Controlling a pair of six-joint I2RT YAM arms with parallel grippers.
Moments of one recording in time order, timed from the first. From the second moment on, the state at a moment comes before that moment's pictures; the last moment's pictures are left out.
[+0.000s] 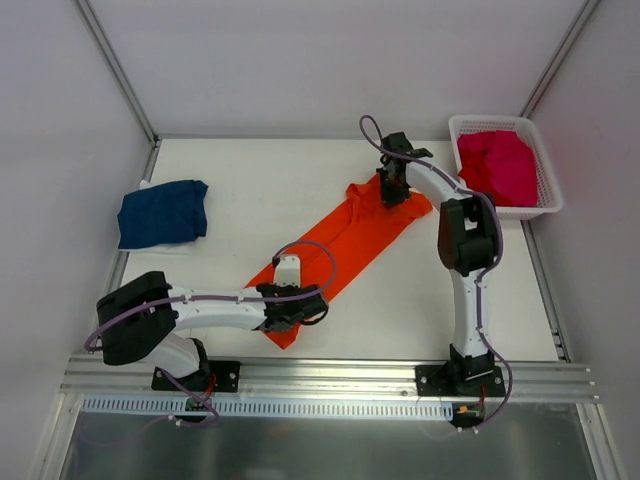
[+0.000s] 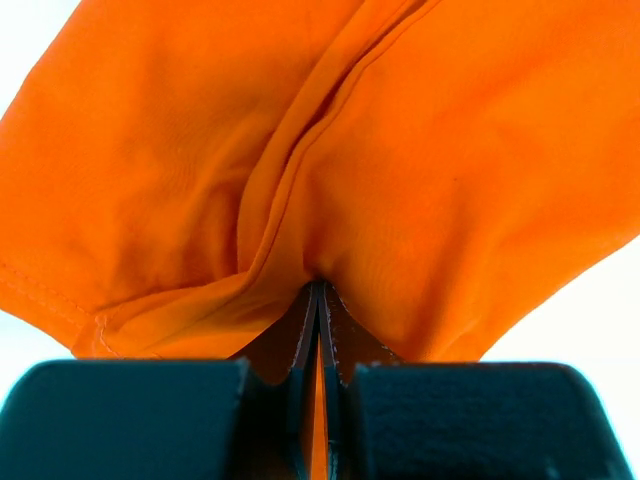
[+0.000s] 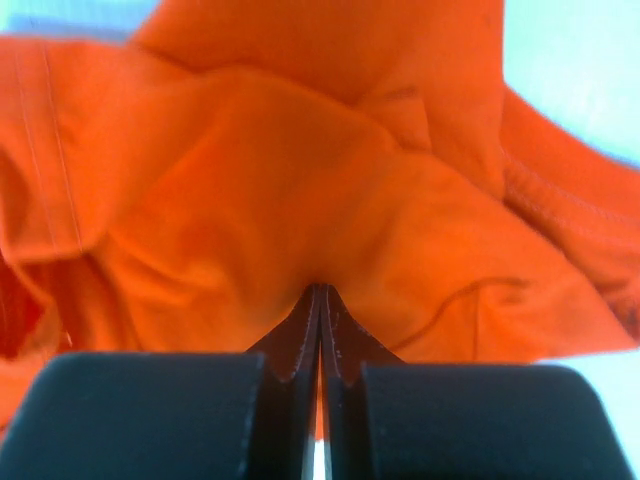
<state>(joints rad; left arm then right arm) -1.17 1.45 0.69 -0.54 -0.61 -1.11 0.31 2.21 1.82 -0.76 0.07 0.17</state>
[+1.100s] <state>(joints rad) -1.35 1.68 0.93 -0.42 -0.42 -1.19 0.32 2.52 2.29 -0.84 -0.06 0.21</state>
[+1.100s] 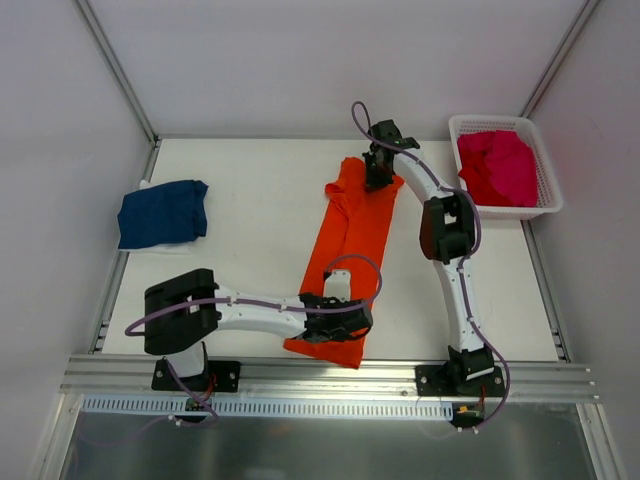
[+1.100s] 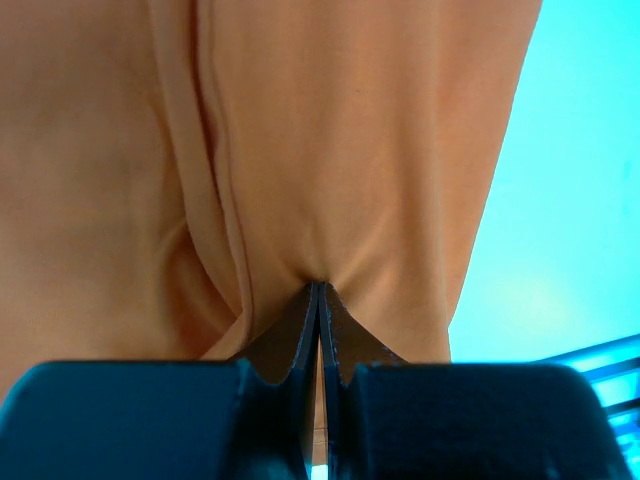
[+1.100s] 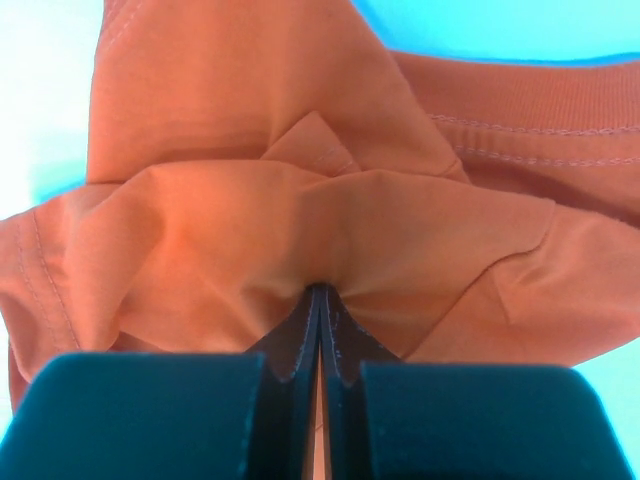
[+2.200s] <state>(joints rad) -1.30 1.69 1.30 -0.51 -0.57 -0.81 0.28 2.42 2.29 -0.64 -0.25 0.17</state>
